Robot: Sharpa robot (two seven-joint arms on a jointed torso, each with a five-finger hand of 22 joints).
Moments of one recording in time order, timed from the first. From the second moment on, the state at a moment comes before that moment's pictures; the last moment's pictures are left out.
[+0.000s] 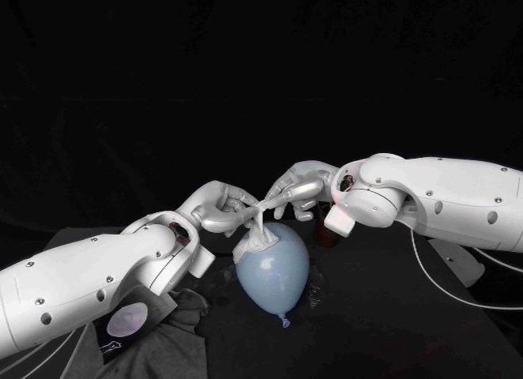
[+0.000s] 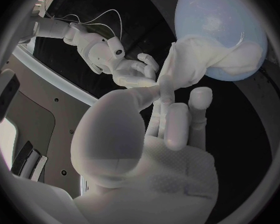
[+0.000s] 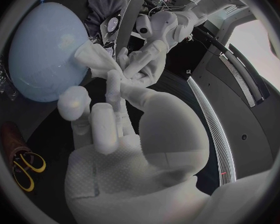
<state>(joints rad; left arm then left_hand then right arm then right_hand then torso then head) 1.28 -0.68 -0.05 1.55 -0.68 -0.41 0.09 1.32 -0.14 0.80 0.10 0.05 1.00 0.11 0.36 0.36 1.24 0.02 0.59 0.47 1.45 -0.04 1.40 1.18 0.15 1.08 0.07 1.23 0.86 1.54 -0.81 -0.19 1.55 -0.48 -0.09 -0.20 1.19 -0.05 0.76 -0.09 0.10 1.00 0.10 0.42 0.36 1.33 0.02 0.31 0.31 1.46 -0.05 1.31 1.14 0.11 1.31 0.06 0.95 1.31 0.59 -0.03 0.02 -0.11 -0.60</state>
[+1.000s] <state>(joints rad) 1.31 -0.67 -0.05 1.50 -0.66 -0.38 0.10 1.29 -0.13 0.80 0.10 0.05 0.97 0.12 0.36 0.36 1.23 0.03 0.57 0.46 1.45 -0.03 1.41 1.19 0.15 1.07 0.07 1.24 0.87 1.55 -0.81 -0.19 1.54 -0.53 -0.10 -0.18 1.19 -0.06 0.77 -0.09 0.10 1.00 0.10 0.42 0.36 1.33 0.02 0.31 0.31 1.46 -0.05 1.31 1.14 0.11 1.31 0.06 0.96 1.31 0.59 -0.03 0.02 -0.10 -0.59</state>
